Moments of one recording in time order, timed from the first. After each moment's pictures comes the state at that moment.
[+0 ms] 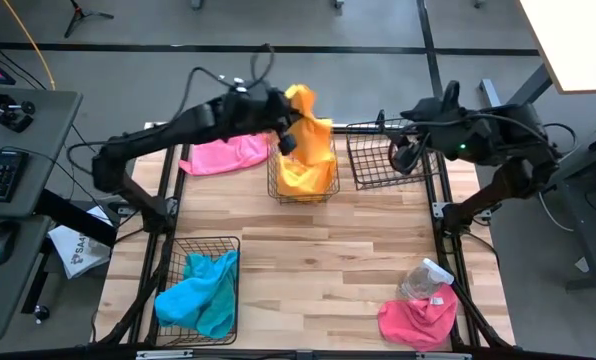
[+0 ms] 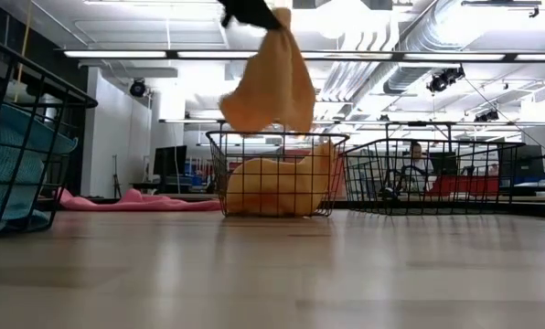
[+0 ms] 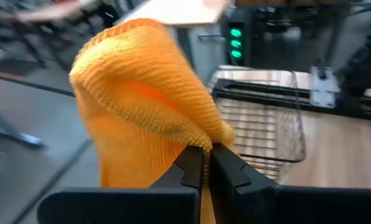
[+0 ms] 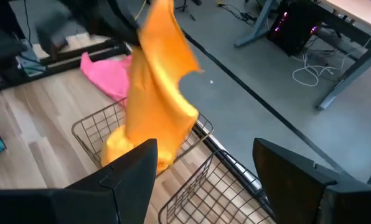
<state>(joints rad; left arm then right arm) 0.32 1.56 1.63 -0.46 -0.19 0.15 0.12 1.45 2.24 -1.57 0.73 0.38</state>
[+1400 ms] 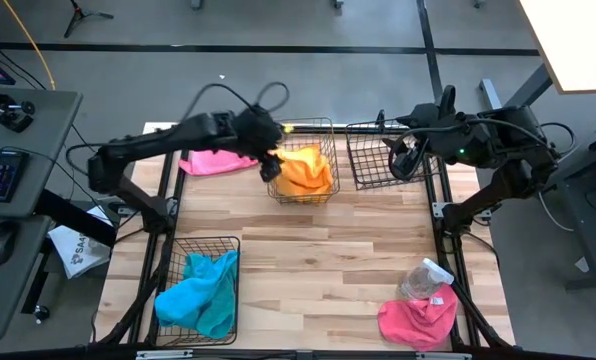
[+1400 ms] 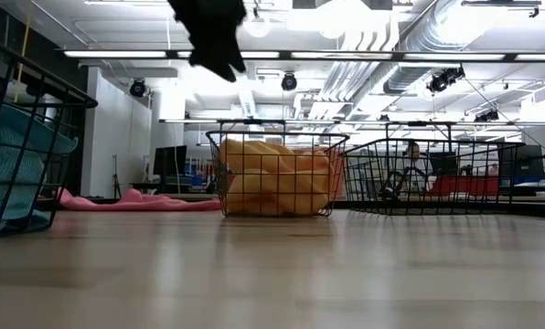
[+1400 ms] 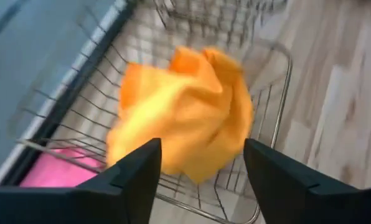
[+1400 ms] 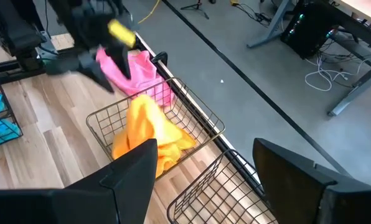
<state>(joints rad) 0.33 1.54 1.49 -0.85 -0.06 -0.08 0.14 1.46 2.24 -1.57 0.70 0.36</state>
